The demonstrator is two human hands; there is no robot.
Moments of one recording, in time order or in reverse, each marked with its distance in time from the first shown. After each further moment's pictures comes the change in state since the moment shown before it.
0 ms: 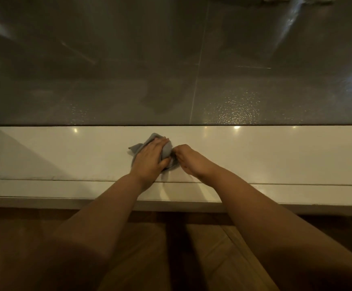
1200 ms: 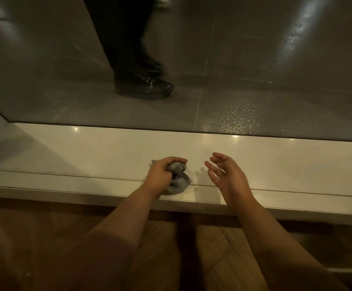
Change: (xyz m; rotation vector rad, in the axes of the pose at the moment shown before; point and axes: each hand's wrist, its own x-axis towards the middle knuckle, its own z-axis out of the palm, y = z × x) left_hand -0.040 0.038 -0.012 -0.719 -0.095 -0.209; right_hand -0.064 0.013 -0.023 0.797 0.410 -0.056
